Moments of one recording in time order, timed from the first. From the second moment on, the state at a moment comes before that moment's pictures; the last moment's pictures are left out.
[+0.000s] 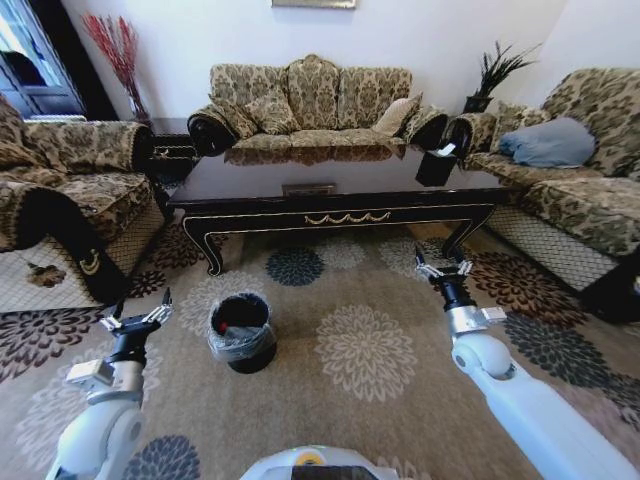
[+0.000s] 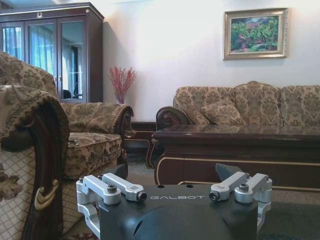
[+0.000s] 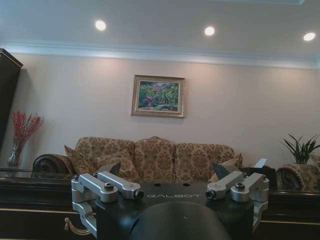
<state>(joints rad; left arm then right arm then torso) 1.68 -1.22 -0.90 -2.25 -0.49 0.03 -0.21 -1.24 0.80 0.45 1.84 0.62 0.41 0.18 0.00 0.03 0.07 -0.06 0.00</state>
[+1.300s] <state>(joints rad) 1.65 -1.24 -0.85 -2.28 -0.53 0.04 -0.24 -1.27 0.85 0.46 1.79 0.60 0.43 0.16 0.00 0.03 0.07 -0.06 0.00</state>
